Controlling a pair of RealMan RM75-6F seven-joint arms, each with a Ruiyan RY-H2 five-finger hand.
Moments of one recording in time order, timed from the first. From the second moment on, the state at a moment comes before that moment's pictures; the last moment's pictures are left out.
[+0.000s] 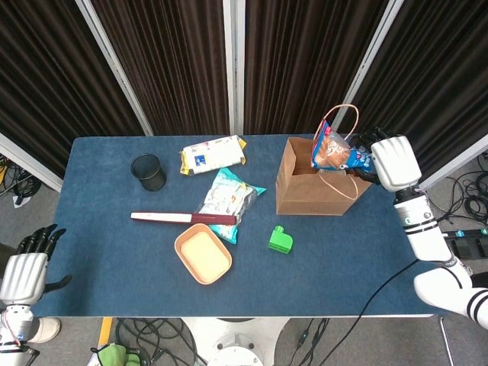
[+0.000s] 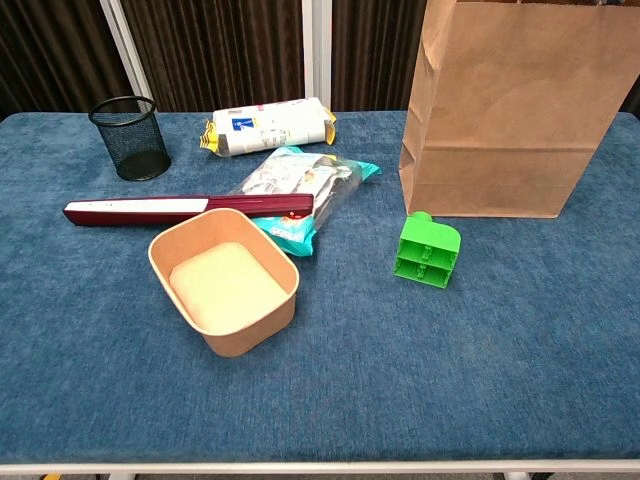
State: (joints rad) left arm -0.07 -1.20 -0.03 -1.61 1.43 1.46 0.16; right arm 0.68 -1.21 0.28 -1.32 -1.36 1.14 0.08
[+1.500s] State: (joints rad) left arm -0.06 -1.19 -0.03 -1.63 1.44 1.48 0.17; right arm 0.56 -1.08 0.00 -1.59 -1.97 1.32 0.52
